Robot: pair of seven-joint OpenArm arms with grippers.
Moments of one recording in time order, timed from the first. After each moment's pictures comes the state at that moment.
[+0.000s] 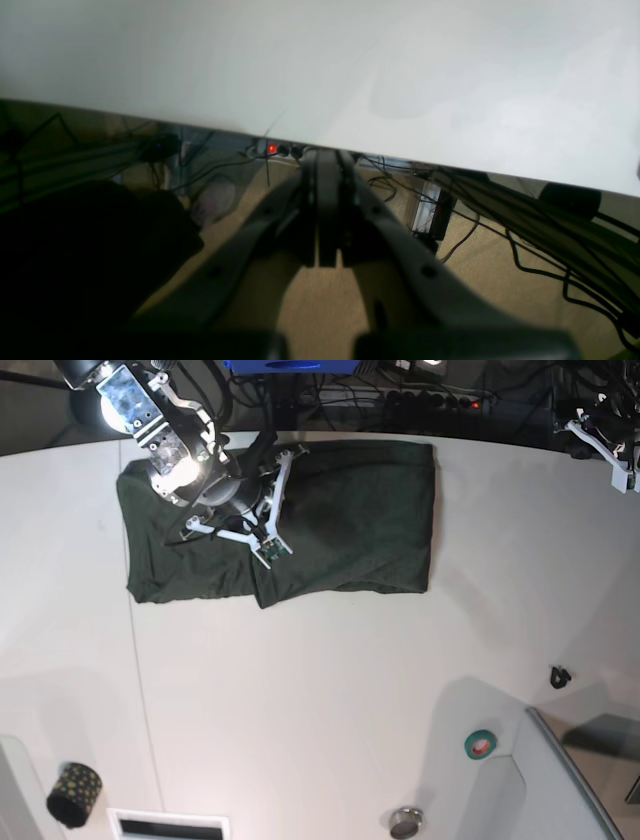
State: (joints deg) left arm 26.4 -17.7 -49.0 79.7 -20.8 -41.5 47.0; right arm -9.9 11.8 -33.7 96.3 7.8 2.4 -51.5
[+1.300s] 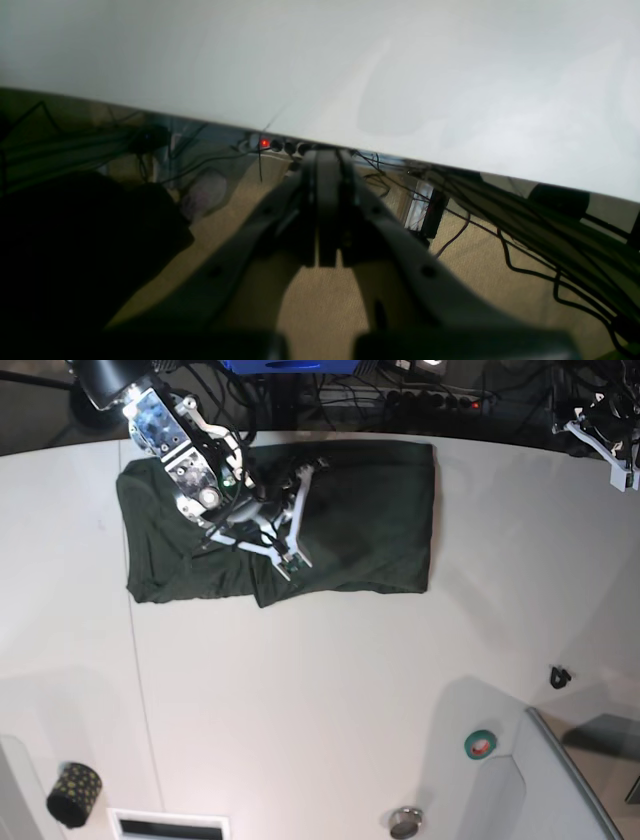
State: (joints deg) left arm 25.1 -18.1 -49.0 76.5 -20.7 -41.5 47.0; right arm -5.6 7.6 -33.8 89.9 8.3 2.2 -55.3
